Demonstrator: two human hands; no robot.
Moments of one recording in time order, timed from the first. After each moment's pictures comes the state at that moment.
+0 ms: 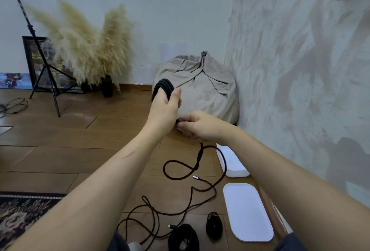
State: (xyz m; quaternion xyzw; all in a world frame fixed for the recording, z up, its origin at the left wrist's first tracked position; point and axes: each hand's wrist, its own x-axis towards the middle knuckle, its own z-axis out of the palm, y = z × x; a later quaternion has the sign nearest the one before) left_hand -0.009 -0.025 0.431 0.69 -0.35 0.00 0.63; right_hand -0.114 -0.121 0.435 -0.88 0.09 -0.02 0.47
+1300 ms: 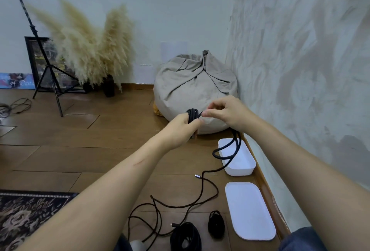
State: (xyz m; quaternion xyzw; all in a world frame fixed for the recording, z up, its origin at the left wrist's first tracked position) left_hand -0.029 -0.023 0.406 0.74 -0.47 -0.19 0.45; right_hand -0.131 -0.196 0.431 -0.92 0.11 -0.21 0.33
